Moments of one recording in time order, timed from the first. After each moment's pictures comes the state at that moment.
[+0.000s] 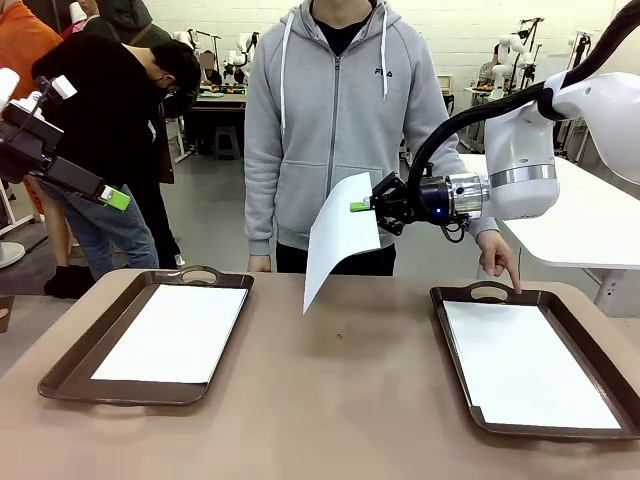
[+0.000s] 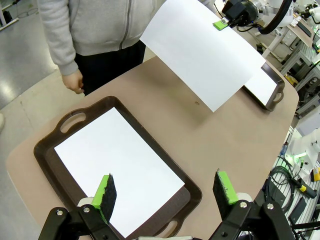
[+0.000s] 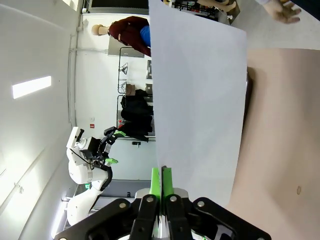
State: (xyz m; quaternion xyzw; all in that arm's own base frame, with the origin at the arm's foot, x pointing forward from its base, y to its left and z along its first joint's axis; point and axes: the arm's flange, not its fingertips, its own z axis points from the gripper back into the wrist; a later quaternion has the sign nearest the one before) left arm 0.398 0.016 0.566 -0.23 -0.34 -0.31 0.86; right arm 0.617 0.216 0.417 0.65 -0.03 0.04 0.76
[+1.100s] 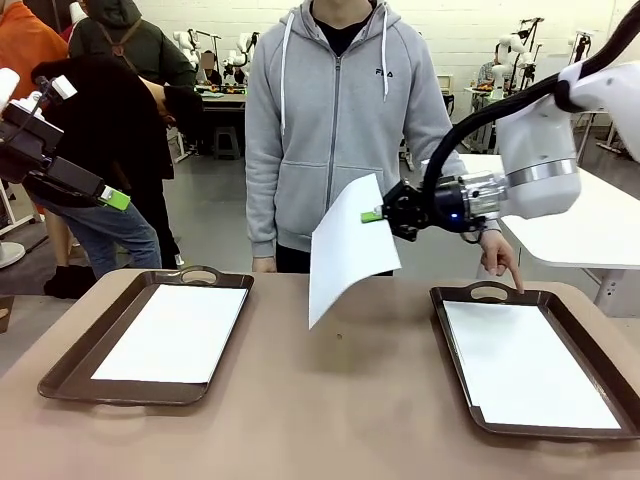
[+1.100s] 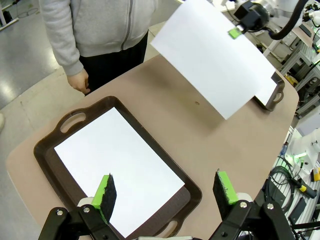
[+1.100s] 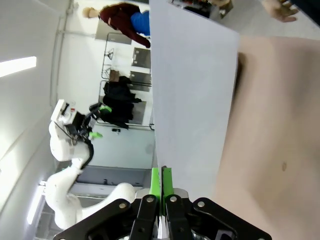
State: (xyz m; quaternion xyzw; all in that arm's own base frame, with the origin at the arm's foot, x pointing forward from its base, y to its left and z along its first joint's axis) left arm 0.398 0.016 0.566 -0.23 -0.34 -0.31 0.86; right arm 0.577 0.186 0.431 0.61 -0.05 0.09 0.78
